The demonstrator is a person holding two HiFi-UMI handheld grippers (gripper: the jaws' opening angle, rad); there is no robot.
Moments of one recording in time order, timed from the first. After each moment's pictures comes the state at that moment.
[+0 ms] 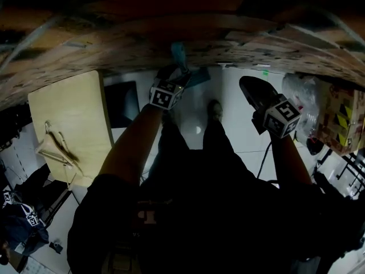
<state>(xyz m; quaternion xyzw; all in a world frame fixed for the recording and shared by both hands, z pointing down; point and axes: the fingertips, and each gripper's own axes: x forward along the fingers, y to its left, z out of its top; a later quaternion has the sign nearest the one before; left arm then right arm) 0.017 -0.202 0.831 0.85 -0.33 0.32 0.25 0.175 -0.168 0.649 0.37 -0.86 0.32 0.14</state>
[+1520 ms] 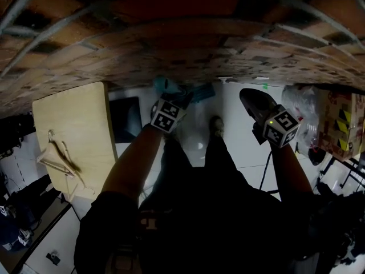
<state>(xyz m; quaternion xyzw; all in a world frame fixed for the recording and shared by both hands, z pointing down) 0.027 -0.172 0.794 0.89 -0.29 0.32 0.19 0.173 -0.159 0.641 0.38 -0.87 0.30 0.13</state>
